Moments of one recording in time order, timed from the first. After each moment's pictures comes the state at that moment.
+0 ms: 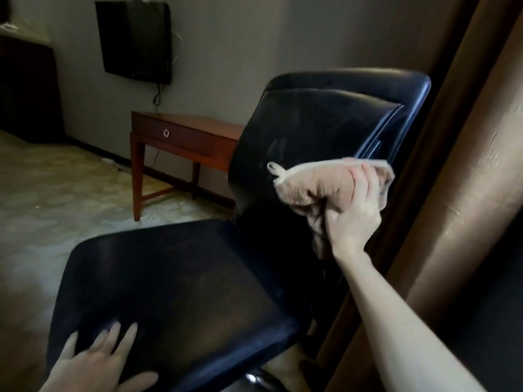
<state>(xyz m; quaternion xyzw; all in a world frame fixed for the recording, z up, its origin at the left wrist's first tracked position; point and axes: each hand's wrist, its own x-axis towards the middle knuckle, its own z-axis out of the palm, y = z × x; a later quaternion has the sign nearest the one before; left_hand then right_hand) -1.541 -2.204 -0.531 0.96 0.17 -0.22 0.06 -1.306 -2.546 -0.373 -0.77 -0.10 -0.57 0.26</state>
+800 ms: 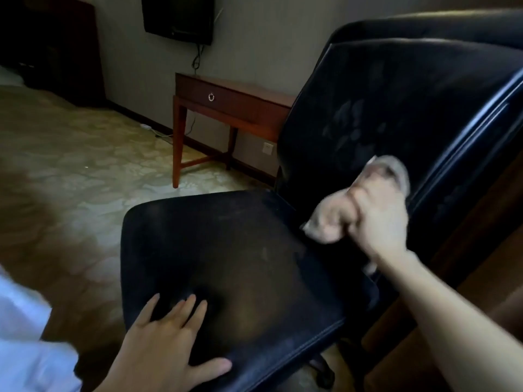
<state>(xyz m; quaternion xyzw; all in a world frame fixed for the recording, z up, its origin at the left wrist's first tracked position) -1.562 -2.188 -0.548 0.99 0.05 -0.13 0.03 -1.283 -2.489 -0.449 -0.89 -0.27 -0.37 -0.03</state>
